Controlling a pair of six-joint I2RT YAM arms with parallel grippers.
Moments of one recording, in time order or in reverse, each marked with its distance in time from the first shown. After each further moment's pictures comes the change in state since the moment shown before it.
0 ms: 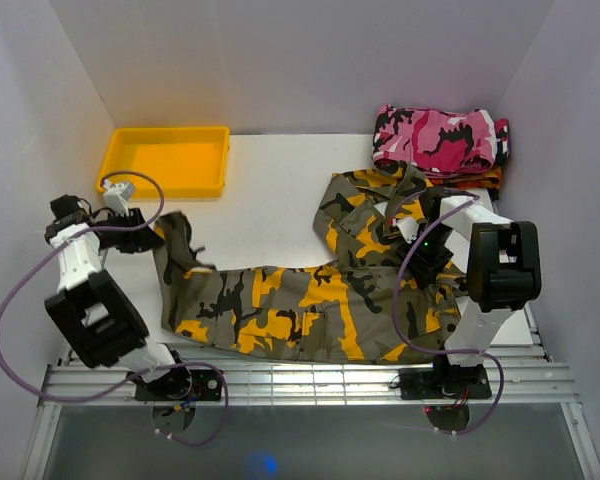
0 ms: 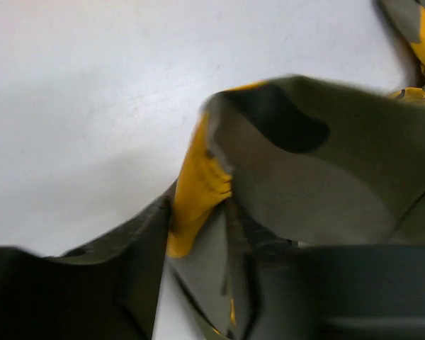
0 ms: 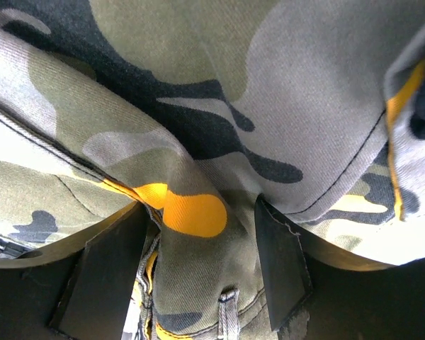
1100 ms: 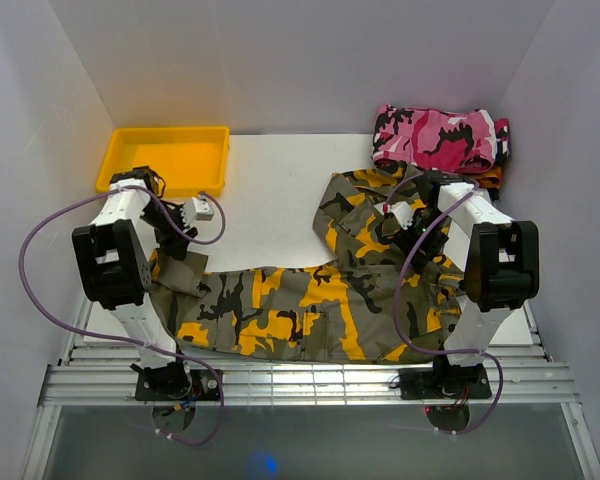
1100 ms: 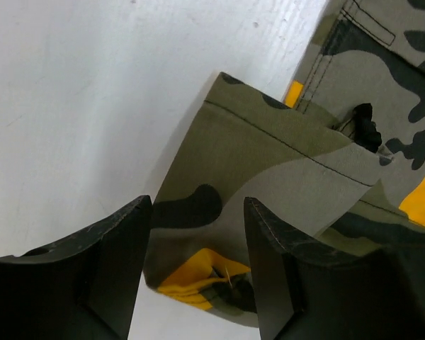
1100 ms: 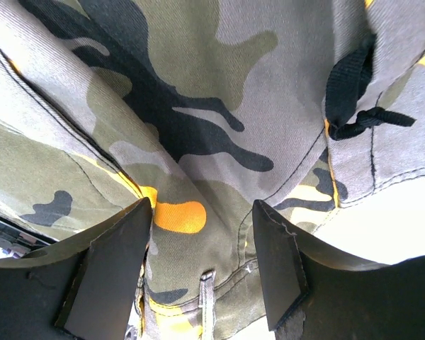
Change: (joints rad) left arm -0.375 0.431 0.314 -0.352 -0.442 0.805; right arm 0.029 0.006 0.150 -0.097 -0.044 -0.074
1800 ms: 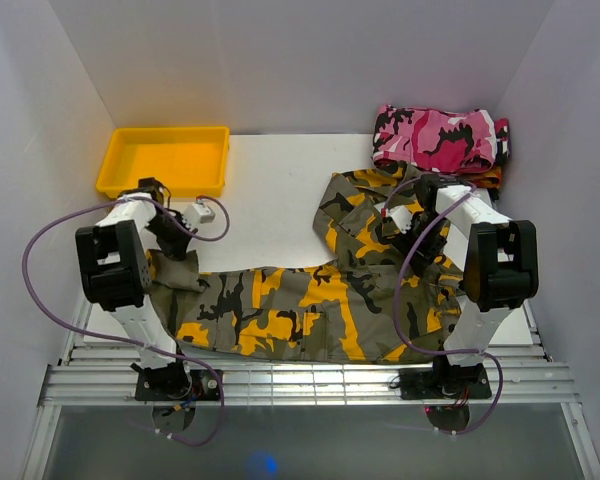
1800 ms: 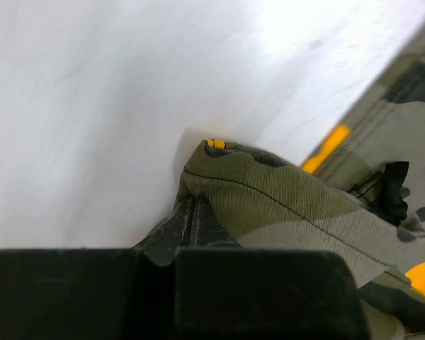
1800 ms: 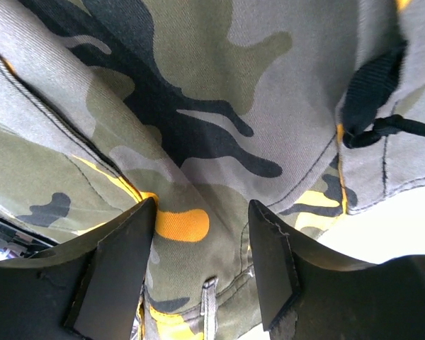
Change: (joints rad) left arm -0.069 0.002 -0.198 0.269 -0.109 -0.215; right arm 0.013 0.003 -0.015 0.006 0.011 -0.005
